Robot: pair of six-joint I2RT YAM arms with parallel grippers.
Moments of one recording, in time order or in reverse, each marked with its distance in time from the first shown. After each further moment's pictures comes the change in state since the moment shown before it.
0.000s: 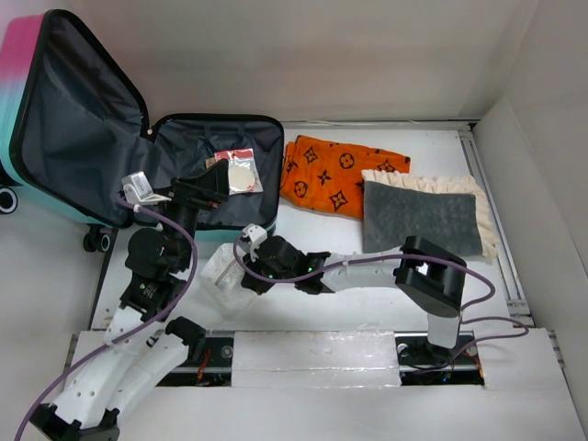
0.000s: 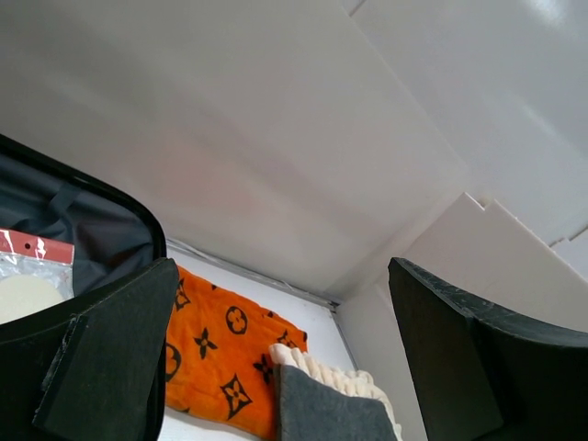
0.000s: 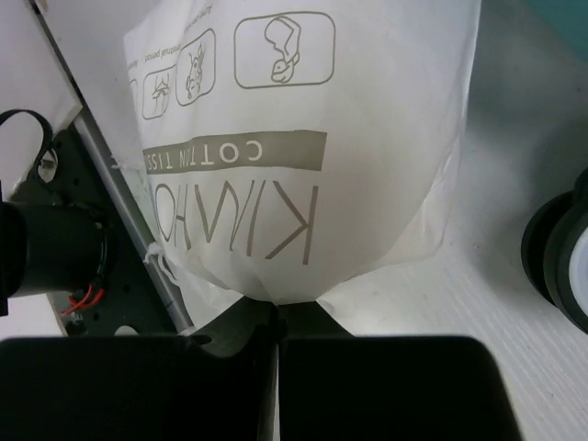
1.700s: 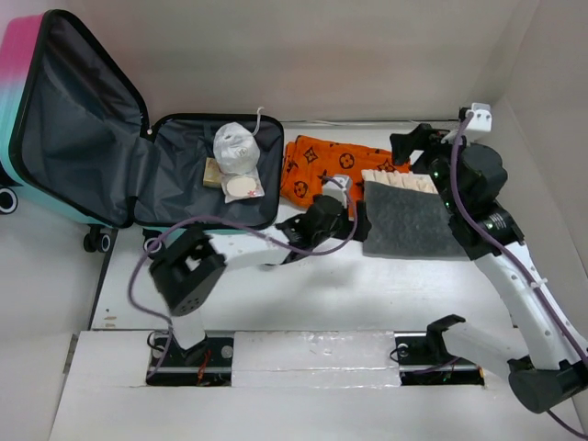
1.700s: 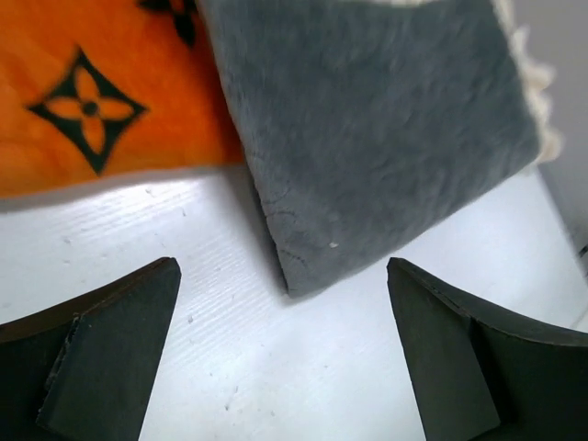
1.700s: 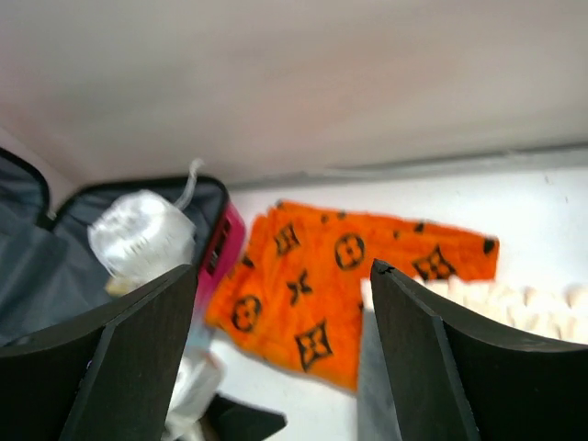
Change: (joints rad) left arm -0.474 1.100 0.344 0.035 0.151 0.074; right arm -0.815 -0.873 0.084 -0.359 0.238 -0.168
